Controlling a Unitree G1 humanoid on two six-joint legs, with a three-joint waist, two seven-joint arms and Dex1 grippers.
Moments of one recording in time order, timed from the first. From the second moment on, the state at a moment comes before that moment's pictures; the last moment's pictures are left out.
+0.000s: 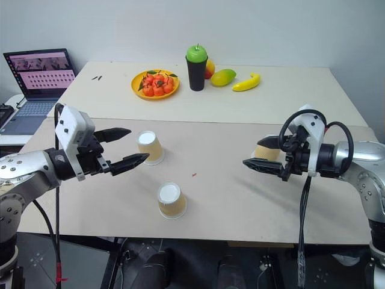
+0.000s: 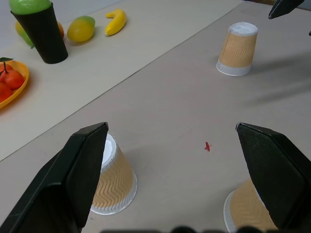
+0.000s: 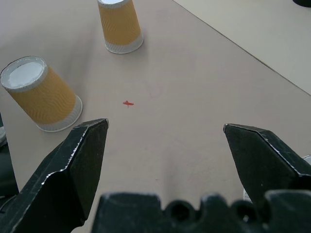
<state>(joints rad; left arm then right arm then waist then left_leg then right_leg) -0.35 0.81 0.28 -0.63 -0.75 0.96 -0.62 -0.42 -0.99 -0.21 -0.30 0.68 0.88 0.99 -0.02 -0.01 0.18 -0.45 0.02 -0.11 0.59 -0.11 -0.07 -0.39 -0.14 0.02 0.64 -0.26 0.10</state>
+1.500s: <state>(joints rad) -0.09 0.73 -0.06 -0.42 -0.39 0.36 -0.92 -0.49 -0.97 -0.23 -0.37 0.77 0.95 0.86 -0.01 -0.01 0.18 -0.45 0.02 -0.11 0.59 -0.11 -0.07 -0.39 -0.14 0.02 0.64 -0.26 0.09</state>
